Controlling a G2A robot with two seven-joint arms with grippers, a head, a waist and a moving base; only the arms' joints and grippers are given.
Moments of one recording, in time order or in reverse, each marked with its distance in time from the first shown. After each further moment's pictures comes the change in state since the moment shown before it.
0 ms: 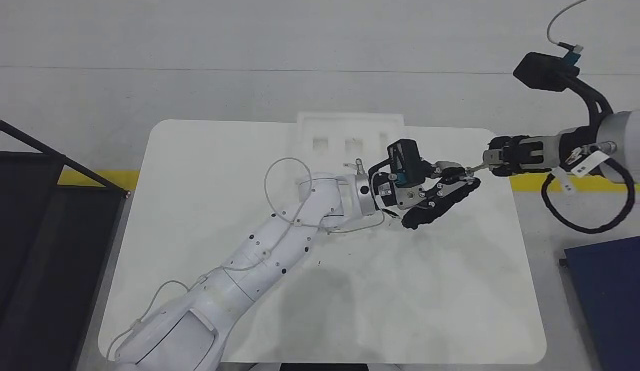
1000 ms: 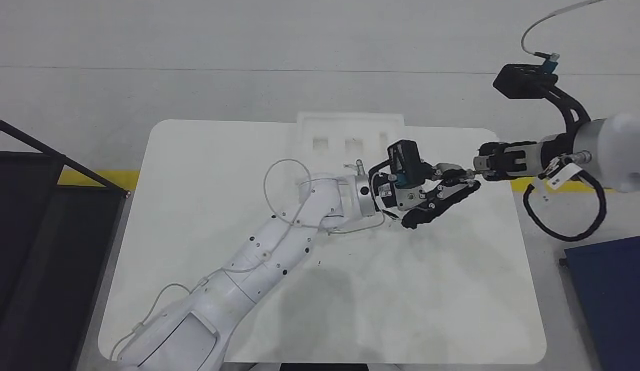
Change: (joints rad) left arm 0.018 -0.011 -0.026 -0.006 0.016 -0.030 -0.007; right arm 0.029 -0.023 -0.062 -0.028 -0.065 -0.005 0.005
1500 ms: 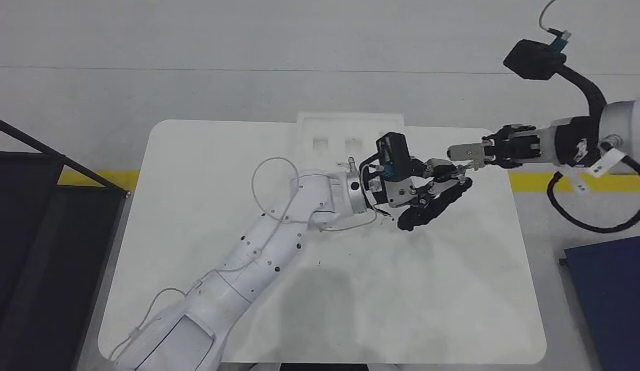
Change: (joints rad) left arm 0.016 0.017 -0.073 -0.028 -0.065 -0.099 -0.070; right arm -0.050 0.004 0.091 0.080 0.246 -0.236 -0.084
